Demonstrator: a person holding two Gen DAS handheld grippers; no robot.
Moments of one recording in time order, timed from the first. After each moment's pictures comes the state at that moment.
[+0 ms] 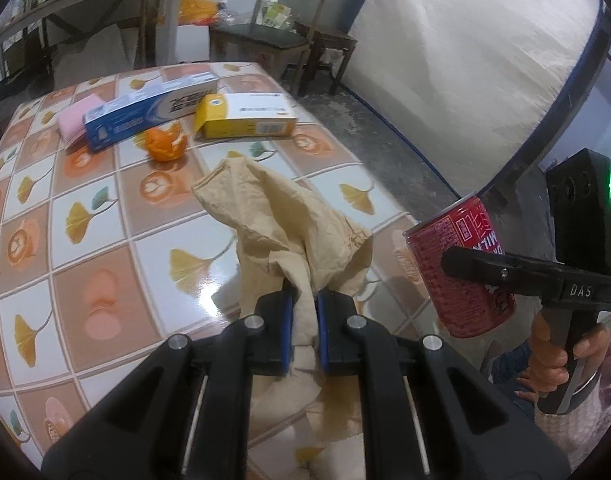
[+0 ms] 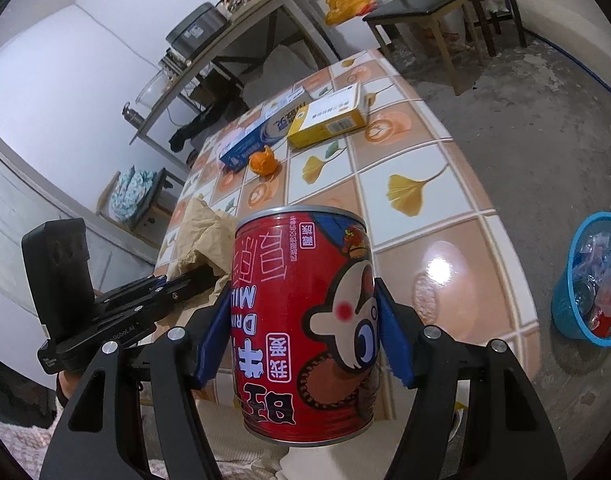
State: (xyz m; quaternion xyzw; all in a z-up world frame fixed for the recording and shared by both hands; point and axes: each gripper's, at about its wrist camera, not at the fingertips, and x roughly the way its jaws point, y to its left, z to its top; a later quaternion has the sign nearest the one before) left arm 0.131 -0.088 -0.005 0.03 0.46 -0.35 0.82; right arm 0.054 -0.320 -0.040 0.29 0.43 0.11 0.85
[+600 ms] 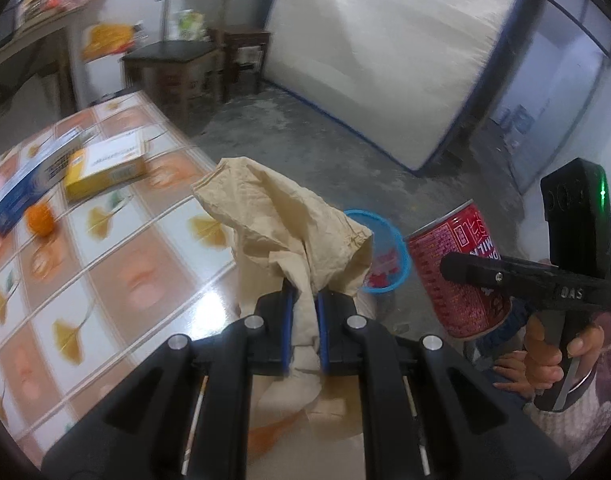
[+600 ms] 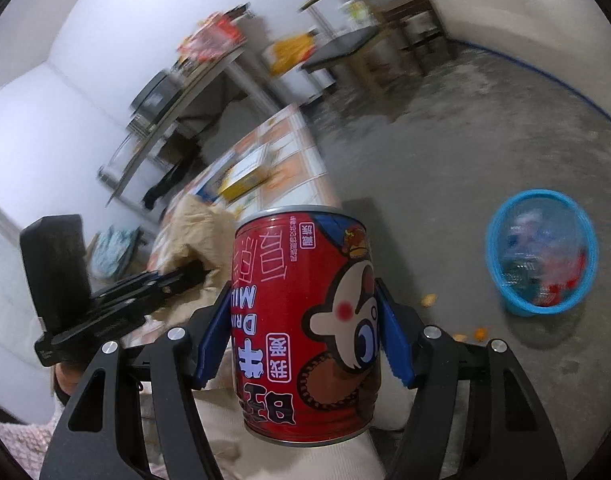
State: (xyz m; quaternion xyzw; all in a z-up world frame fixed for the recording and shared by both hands) left arm 0.082 -0.225 0.016 0.09 0.43 -0.46 0.77; right arm -0.046 -0.435 -0.034 0.34 0.36 0.00 0.87
